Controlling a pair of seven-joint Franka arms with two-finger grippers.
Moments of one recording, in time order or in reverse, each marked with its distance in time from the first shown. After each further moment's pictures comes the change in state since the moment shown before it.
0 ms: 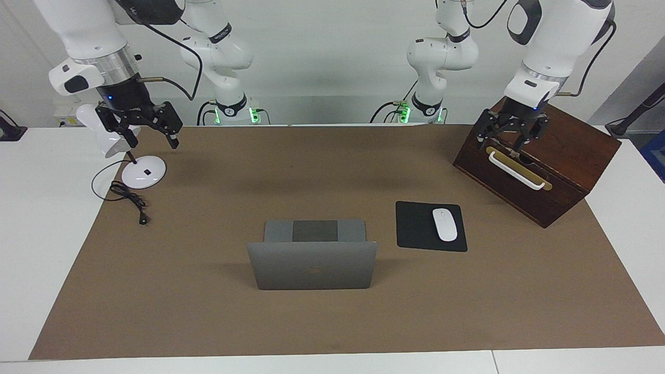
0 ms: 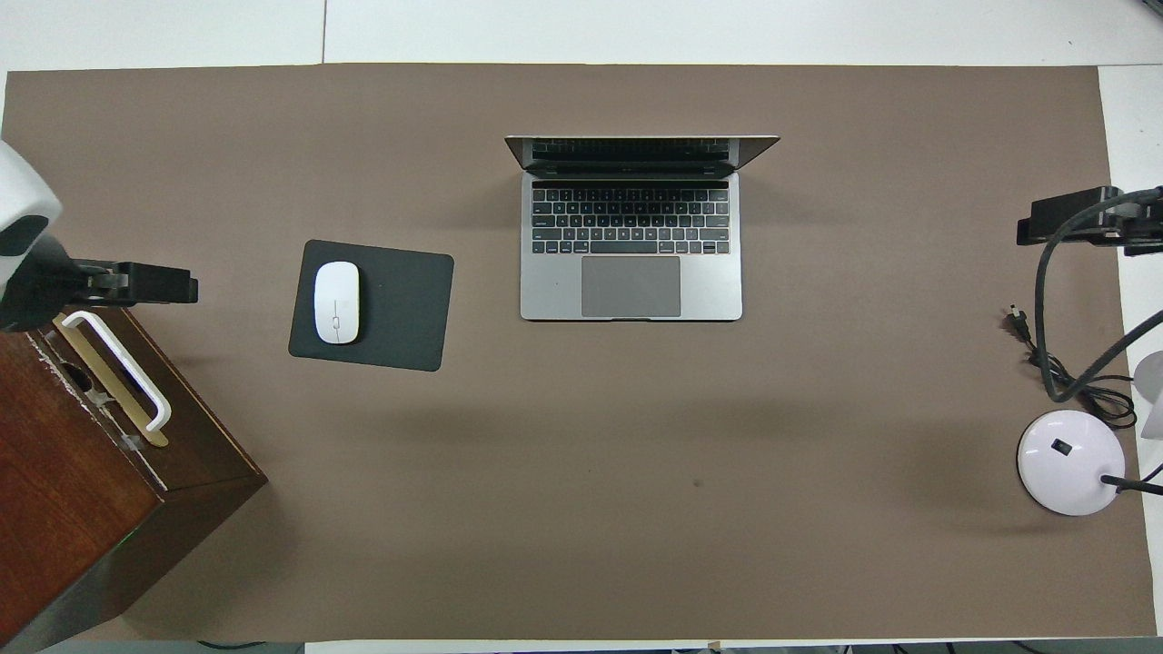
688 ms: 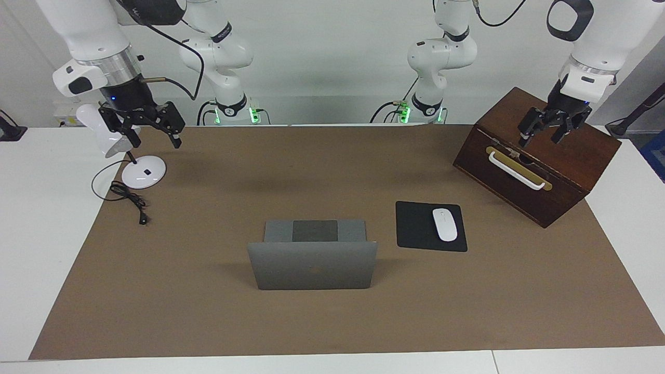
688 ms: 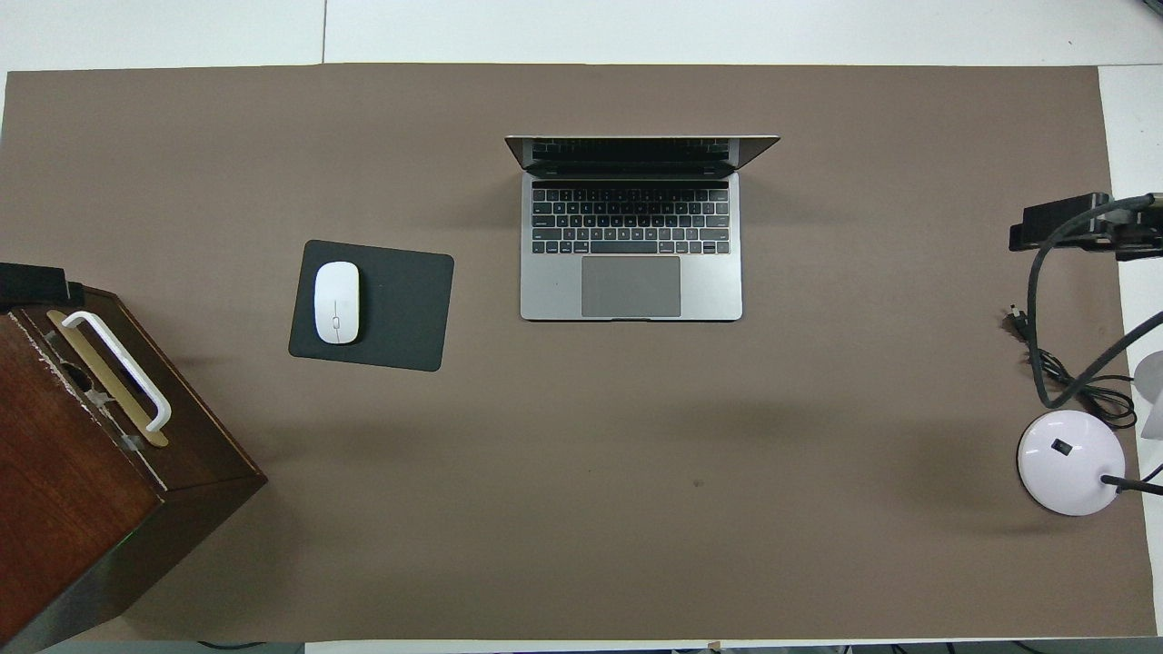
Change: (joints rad) left arm 0.165 -0.006 -0.003 0.003 0.000 -0.016 0.001; right arm 0.159 -0.008 -0.150 -0.016 0.000 0.001 0.001
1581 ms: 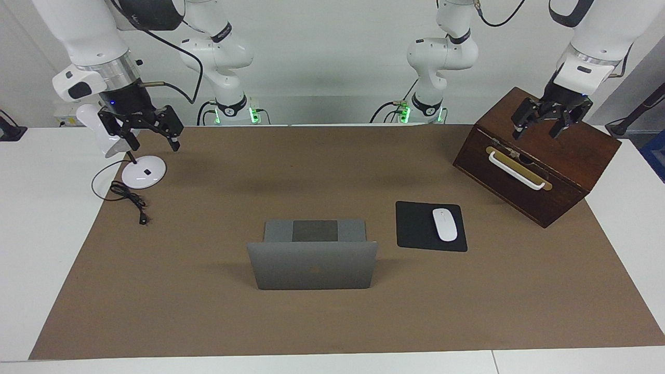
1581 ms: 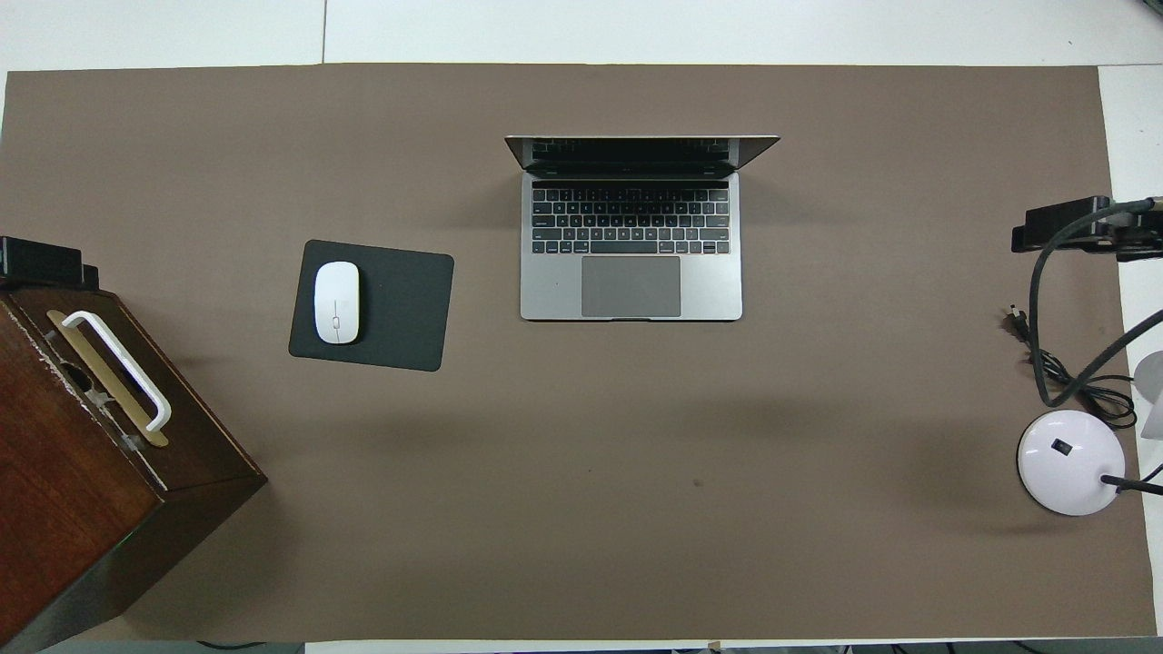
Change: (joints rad) left arm -0.169 0.094 0.094 0.213 0.020 -0.178 0.000; right arm 0.000 -0.004 -0.011 -0.034 0.000 0.022 -0.018
